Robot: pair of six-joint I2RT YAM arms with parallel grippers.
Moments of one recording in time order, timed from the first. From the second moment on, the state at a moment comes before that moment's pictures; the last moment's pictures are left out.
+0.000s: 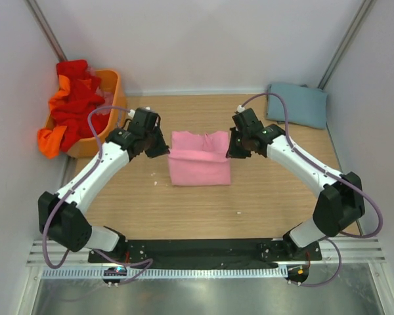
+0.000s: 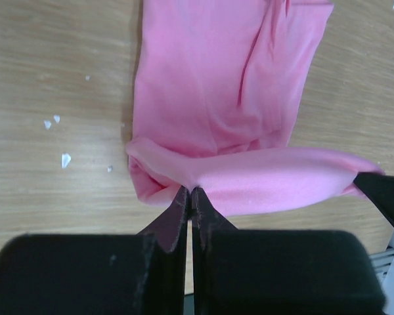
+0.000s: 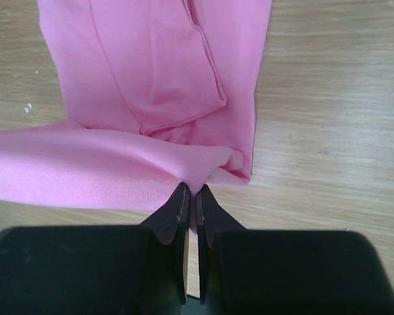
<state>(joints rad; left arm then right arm) -0.47 1.36 1.22 -0.74 -0.03 -0.78 0.54 1.48 1.24 -0.71 0.01 0.61</state>
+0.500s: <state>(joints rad) -0.29 2.07 1.83 -0.72 0.13 -0.65 0.34 2.06 1.83 -0.75 -0.05 0.50</state>
